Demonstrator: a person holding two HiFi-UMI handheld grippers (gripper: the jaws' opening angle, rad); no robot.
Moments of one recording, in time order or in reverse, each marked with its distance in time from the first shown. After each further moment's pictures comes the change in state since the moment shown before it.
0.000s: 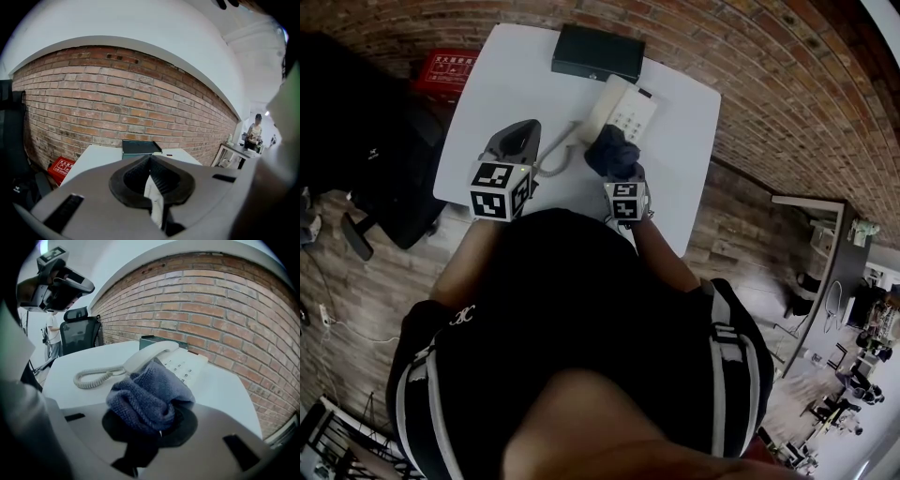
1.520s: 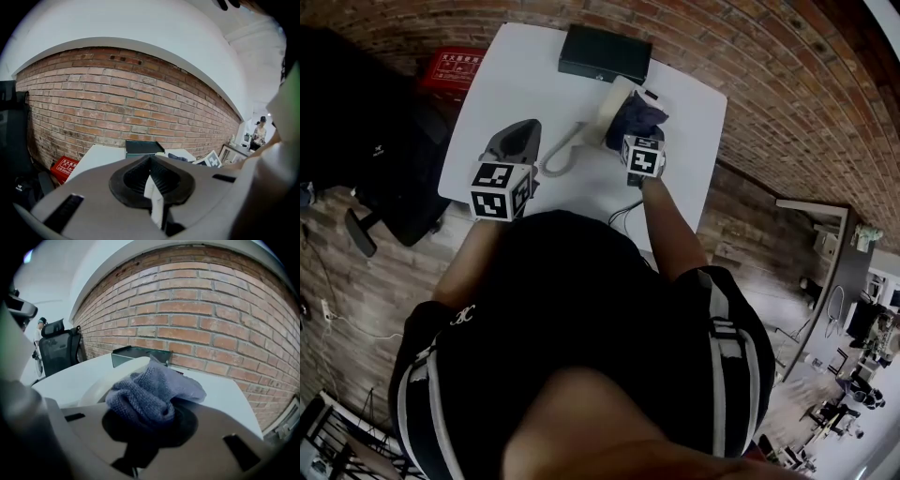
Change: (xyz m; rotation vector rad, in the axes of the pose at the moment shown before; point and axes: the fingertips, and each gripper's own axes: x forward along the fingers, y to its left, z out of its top) left arm -0.006 0.011 -0.001 -0.012 -0.002 0.031; right arm 0.057 -0.081 0.073 0.134 -0.066 -0.123
